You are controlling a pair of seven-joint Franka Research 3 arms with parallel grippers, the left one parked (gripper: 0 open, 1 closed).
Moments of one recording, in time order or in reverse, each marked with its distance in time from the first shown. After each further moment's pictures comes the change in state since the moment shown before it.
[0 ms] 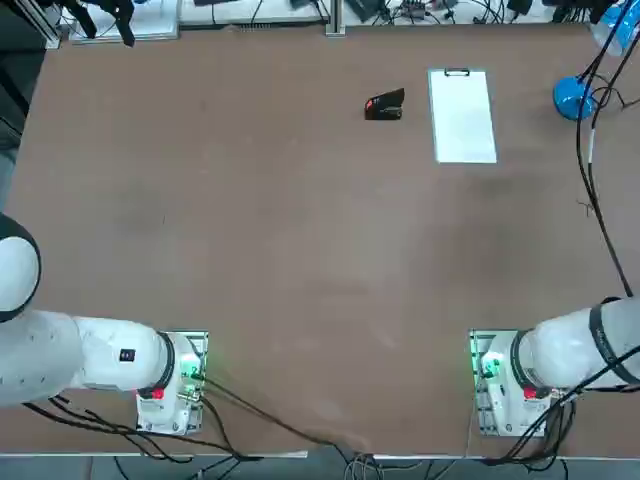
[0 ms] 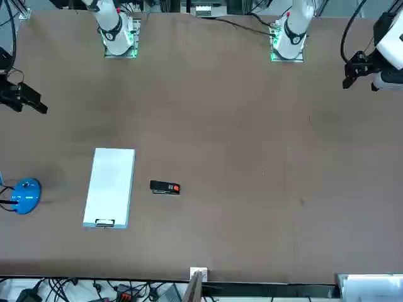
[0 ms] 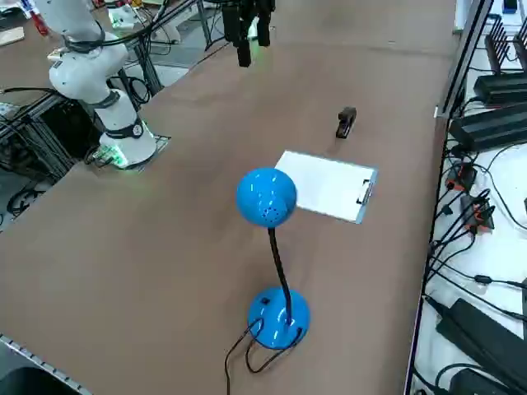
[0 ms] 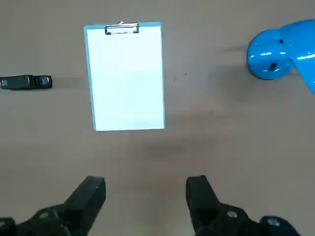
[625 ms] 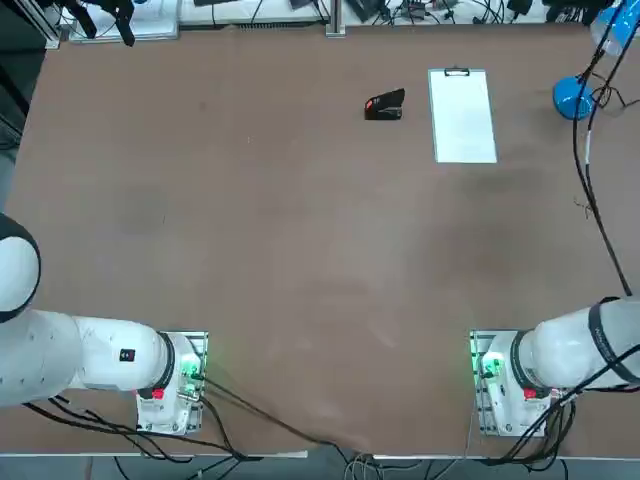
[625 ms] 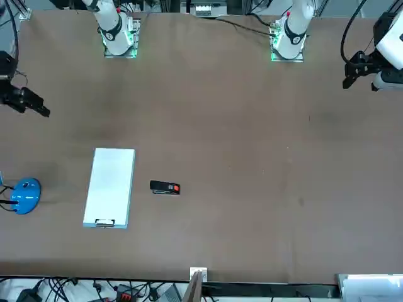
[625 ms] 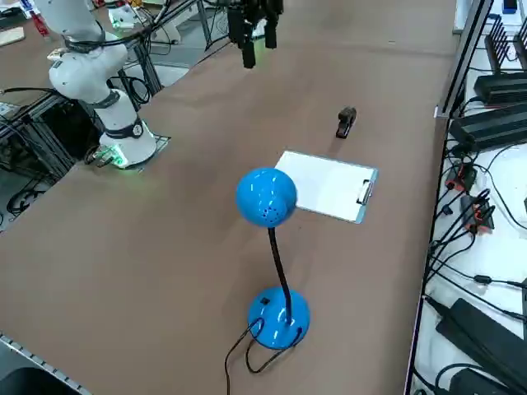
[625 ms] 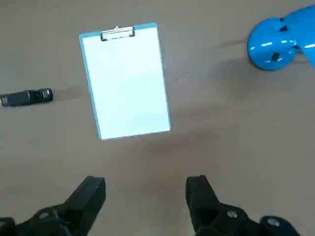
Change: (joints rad) arm 0.028 0.041 0.017 0.000 0.002 0.054 0.174
